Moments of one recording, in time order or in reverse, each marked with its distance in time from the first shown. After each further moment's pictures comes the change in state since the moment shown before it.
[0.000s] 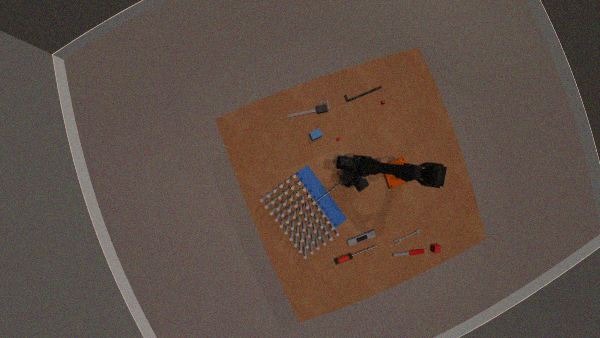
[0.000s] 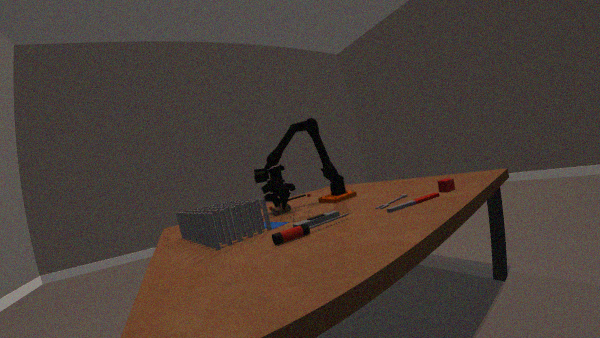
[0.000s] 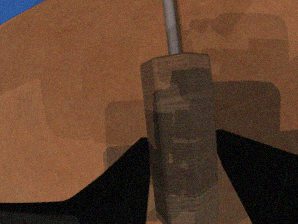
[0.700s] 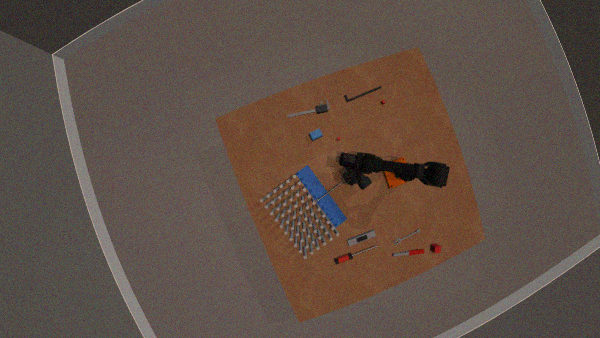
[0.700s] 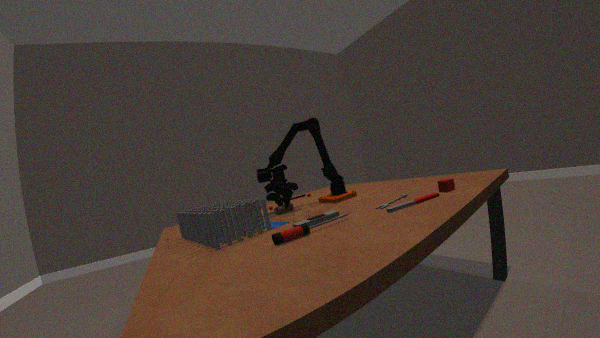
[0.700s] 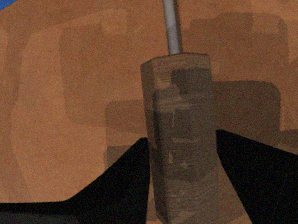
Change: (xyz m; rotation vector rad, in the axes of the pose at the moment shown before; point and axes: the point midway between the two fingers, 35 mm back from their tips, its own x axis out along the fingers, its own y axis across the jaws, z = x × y) arm -0.005 0.000 -0.017 0.002 0.003 -0.001
